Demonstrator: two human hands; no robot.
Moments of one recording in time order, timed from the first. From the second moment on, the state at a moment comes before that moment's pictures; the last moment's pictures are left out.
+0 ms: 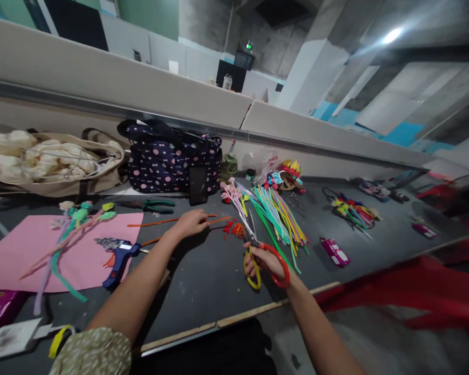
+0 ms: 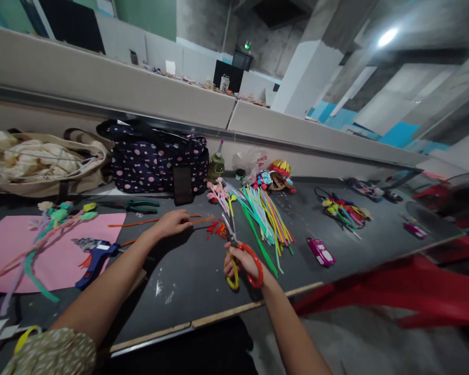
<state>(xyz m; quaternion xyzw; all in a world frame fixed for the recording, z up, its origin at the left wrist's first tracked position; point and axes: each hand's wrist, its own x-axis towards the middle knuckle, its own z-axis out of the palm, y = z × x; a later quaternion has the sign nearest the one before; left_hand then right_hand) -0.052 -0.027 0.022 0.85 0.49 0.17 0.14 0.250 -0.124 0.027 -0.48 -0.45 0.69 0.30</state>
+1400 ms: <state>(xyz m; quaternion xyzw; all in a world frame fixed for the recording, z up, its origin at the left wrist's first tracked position) -0.043 -0.035 0.021 0.74 0.35 0.15 0.56 0.216 -0.116 0.031 -0.60 -0.52 0.59 0.13</state>
